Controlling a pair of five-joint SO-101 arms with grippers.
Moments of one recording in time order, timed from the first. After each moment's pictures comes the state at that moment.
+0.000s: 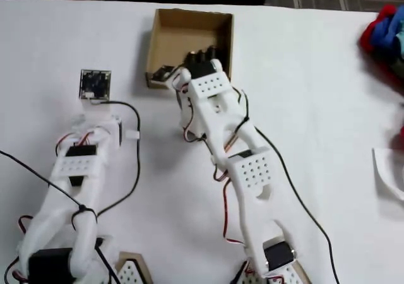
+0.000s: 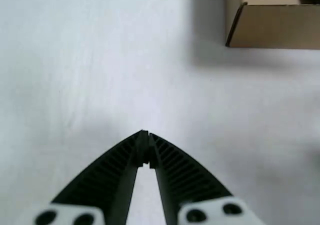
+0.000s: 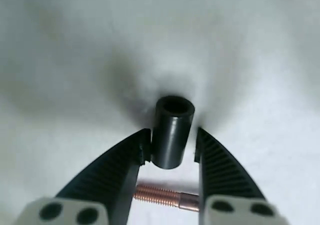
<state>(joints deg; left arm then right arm) -12.0 -24.3 60.6 17.9 -3.6 -25.8 57.9 -50.0 99.9 33.3</state>
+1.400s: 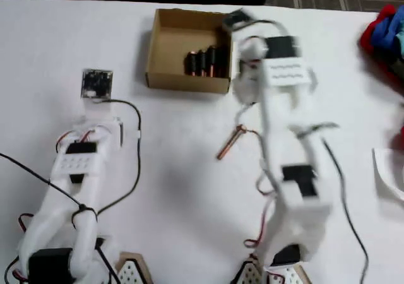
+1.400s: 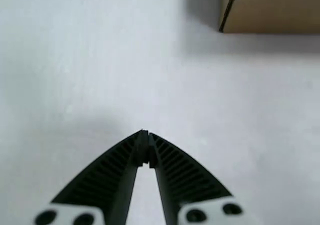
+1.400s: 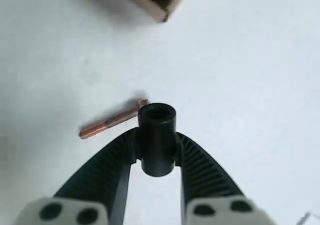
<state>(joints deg) -9.1 -24.3 55.6 28.3 -3.5 -6.5 13.6 -24.0 91.8 23.8</state>
